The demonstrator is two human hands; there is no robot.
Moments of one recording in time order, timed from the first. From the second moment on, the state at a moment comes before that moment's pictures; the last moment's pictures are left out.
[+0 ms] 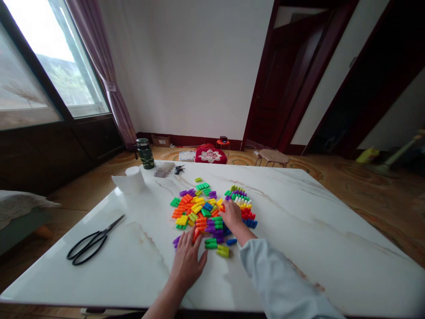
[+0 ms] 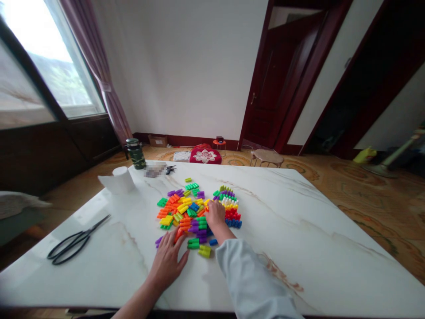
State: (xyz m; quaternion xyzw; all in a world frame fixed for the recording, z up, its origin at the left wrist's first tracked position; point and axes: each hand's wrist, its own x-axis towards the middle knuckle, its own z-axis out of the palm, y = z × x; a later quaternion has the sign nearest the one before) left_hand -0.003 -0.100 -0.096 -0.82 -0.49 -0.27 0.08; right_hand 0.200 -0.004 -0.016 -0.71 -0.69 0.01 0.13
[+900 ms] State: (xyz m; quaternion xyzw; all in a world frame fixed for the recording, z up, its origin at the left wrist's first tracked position) left_hand -0.002 -0.100 -0.089 -0.83 -0.49 -0.26 0.10; right_hand 0.275 -0.126 -0.095 -0.67 -0.53 0.13 0.50
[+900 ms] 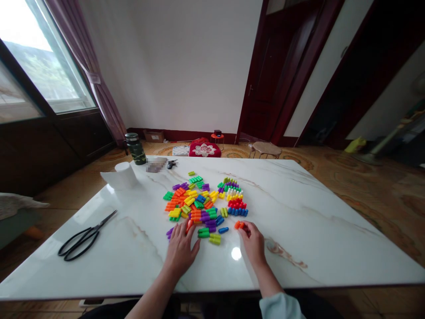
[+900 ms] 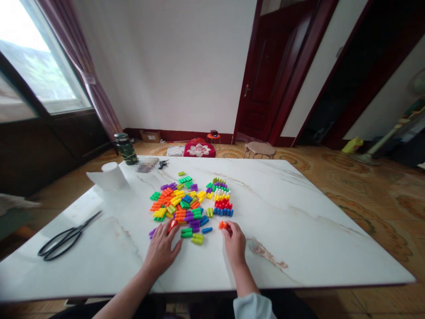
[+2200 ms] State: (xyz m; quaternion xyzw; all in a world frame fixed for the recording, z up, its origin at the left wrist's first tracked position) left_hand 0.001 -0.102 -0.085 -0.82 -0.50 -0.26 0.08; right_hand 0.249 -0.103 -0.079 -0.65 -0.58 -0.02 0.50
